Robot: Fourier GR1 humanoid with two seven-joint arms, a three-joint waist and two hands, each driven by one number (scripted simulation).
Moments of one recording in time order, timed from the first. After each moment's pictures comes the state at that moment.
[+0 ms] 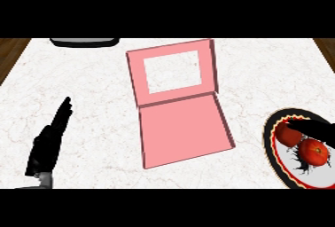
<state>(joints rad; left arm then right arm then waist) 0.03 0.22 0.02 -1.55 -0.15 0.09 0.07 -0.12 -0.78 0.08 -1.21 0.83 0.42 -0.67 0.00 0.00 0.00</state>
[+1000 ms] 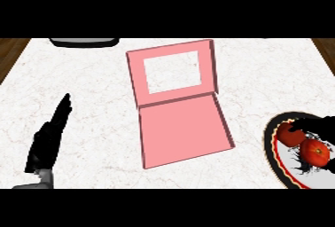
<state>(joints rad) 0.00 0.19 0.04 -1.58 -0.19 0.06 0.12 -0.15 -0.69 -0.02 -1.15 0.93 0.22 -0.77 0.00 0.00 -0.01</state>
